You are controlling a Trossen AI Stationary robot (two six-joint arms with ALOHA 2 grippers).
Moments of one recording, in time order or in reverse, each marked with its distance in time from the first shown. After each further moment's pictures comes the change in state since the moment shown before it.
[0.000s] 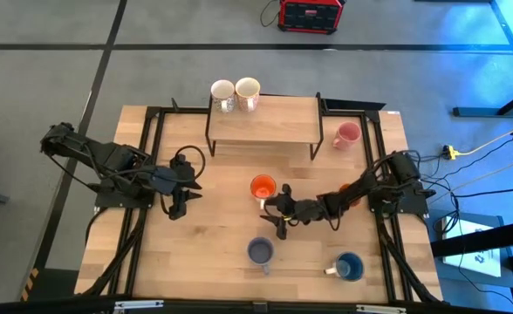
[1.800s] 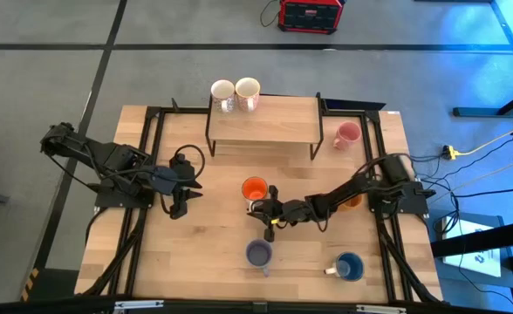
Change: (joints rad) left arm 0.000 -0.001 0.002 0.001 -0.013 -0.018; right arm -0.016 0.058 0.184 -0.055 -0.039 -0.063
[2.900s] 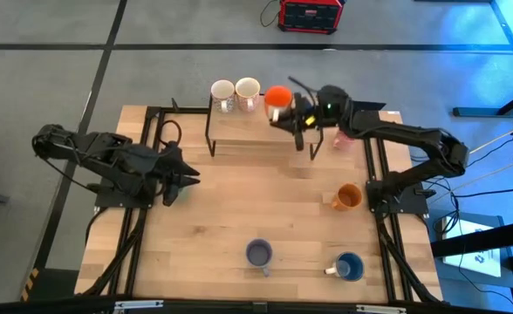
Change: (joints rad) left arm 0.089 -0.131 0.027 0.082 0.012 0.000; right arm -0.777 -0.569 0.200 -0.681 -0.822 -0.235
